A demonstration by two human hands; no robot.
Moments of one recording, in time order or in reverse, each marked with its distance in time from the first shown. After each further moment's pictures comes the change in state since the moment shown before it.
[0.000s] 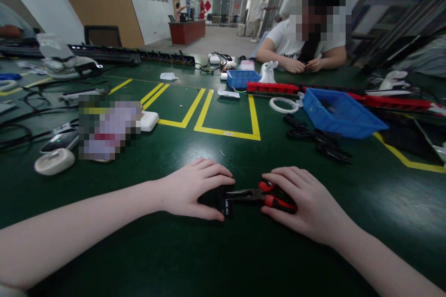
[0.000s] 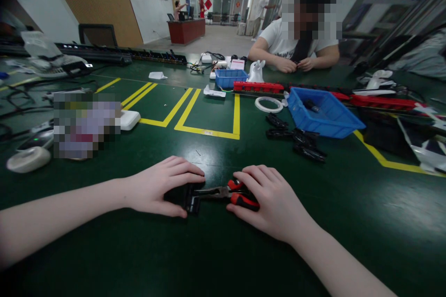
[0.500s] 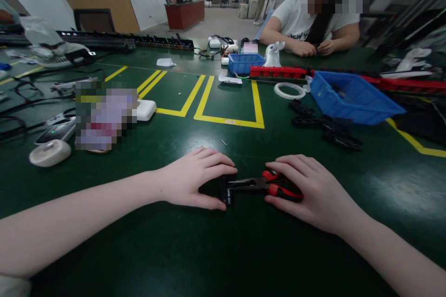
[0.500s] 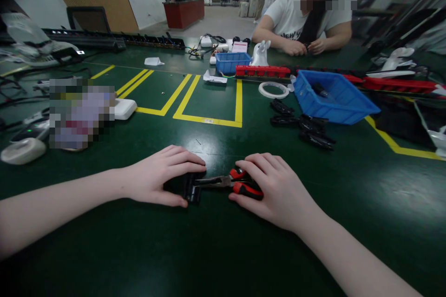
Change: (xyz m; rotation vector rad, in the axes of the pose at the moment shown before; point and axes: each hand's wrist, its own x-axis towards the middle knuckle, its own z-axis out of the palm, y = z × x) left_hand 0.000 0.000 -0.001 -0.005 -0.011 0.002; right_hand 0.003 -0.002 -0.002 0.009 0.003 -0.004
